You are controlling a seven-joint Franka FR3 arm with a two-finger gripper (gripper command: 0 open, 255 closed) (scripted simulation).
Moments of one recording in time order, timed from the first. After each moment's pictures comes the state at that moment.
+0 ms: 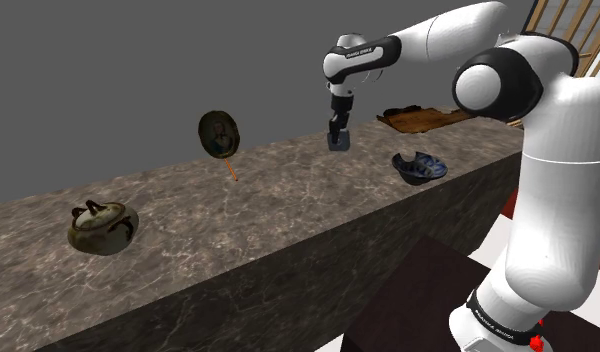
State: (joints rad) arm -0.03 0.32 -0.28 -1.58 0.16 1.86 -0.62
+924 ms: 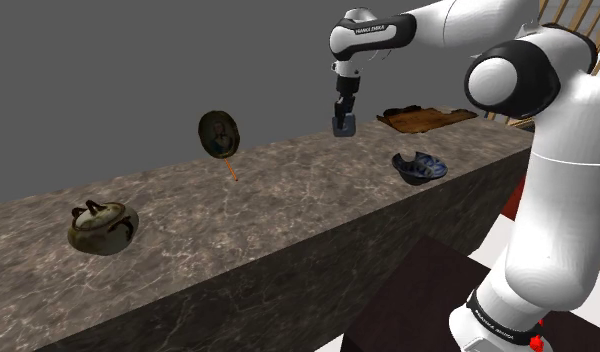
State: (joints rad) arm -0.04 0.26 -0.28 -1.50 0.15 1.72 -0.62
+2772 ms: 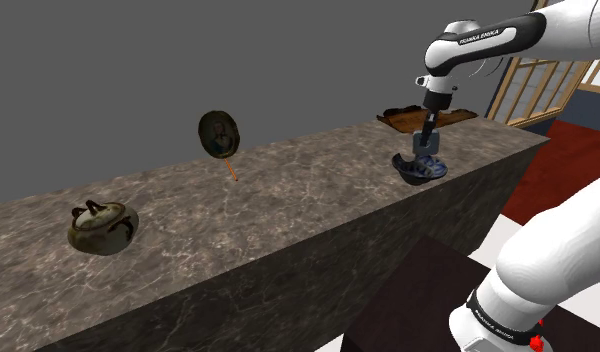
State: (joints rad) arm -0.20 -0.28 -0.46 -2.17 -0.07 1.87 -0.90
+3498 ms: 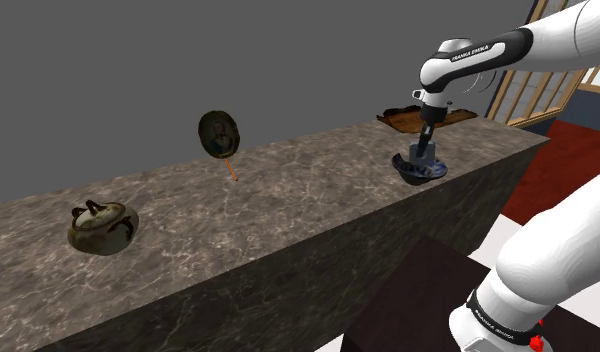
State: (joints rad) arm -0.20 -0.26 -0.47 -2.25 -0.06 1.98 -0.91
